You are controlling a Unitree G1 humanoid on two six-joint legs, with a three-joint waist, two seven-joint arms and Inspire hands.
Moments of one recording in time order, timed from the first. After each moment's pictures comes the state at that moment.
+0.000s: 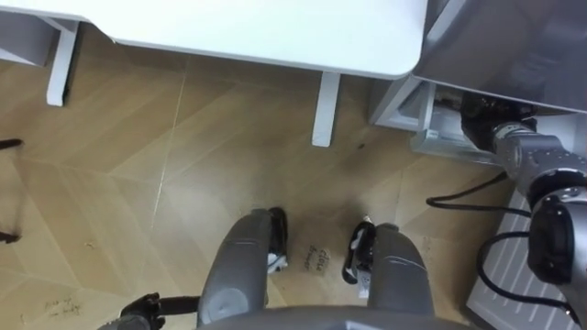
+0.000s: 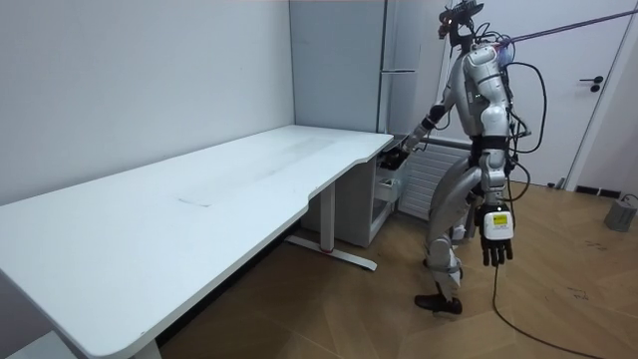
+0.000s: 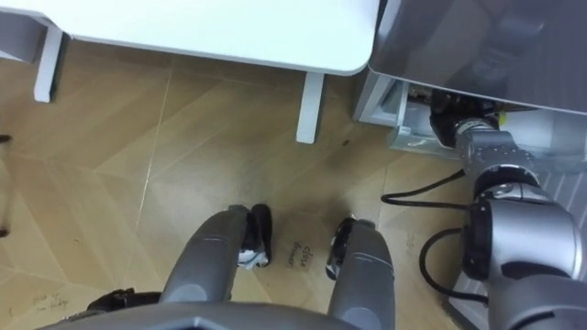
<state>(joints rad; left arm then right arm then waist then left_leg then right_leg) 0.06 0.30 -0.19 1.20 -0.52 0.17 -0.01 -0.60 -0.44 -0.18 1.29 1.58 0.12 -0.13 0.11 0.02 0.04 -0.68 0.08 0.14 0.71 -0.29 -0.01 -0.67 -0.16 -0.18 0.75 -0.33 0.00</state>
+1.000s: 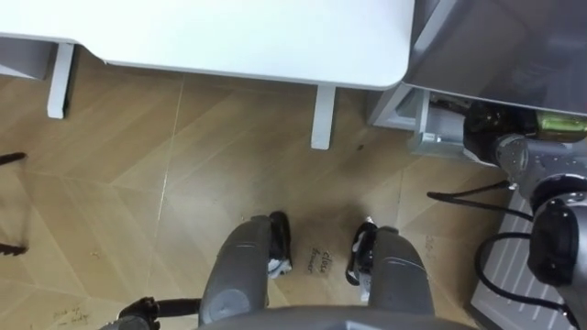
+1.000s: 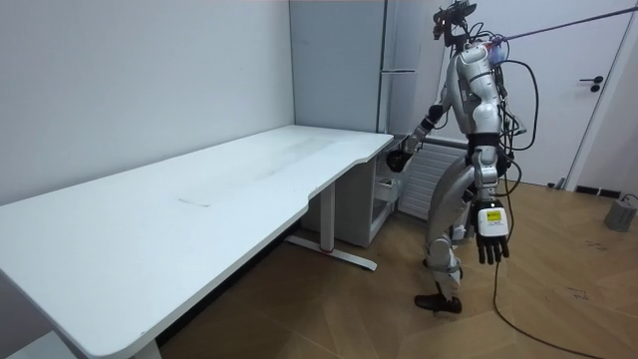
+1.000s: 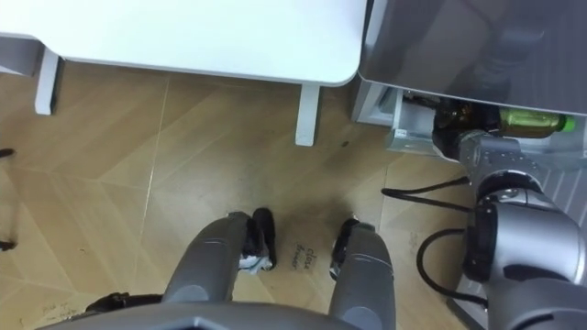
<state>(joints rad) 0.06 0.30 -0.19 1.20 -0.52 0.18 0.03 -0.58 -0.44 -0.26 1.29 1.61 0.12 -0.26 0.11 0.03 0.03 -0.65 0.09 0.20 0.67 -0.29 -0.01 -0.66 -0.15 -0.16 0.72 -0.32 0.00</state>
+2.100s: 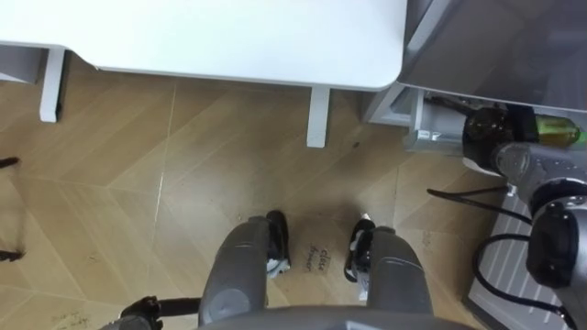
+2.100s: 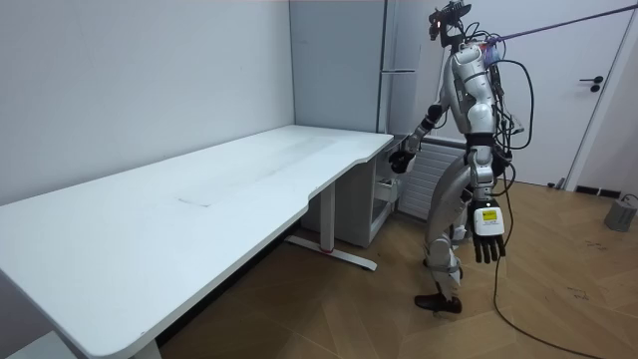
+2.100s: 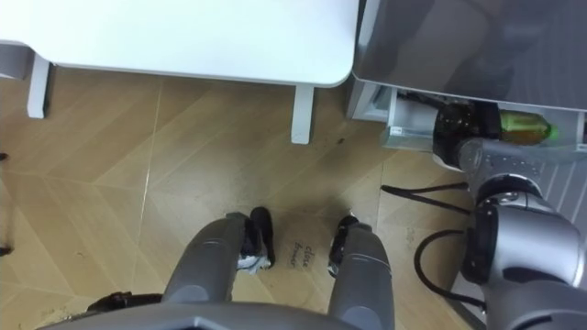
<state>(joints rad) 0.06 0.30 -0.19 1.20 -0.52 0.18 0.01 -0.55 -0.42 -0.28 1.29 1.65 0.10 -0.29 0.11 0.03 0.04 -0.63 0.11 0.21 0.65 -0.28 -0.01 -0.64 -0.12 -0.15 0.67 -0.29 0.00</state>
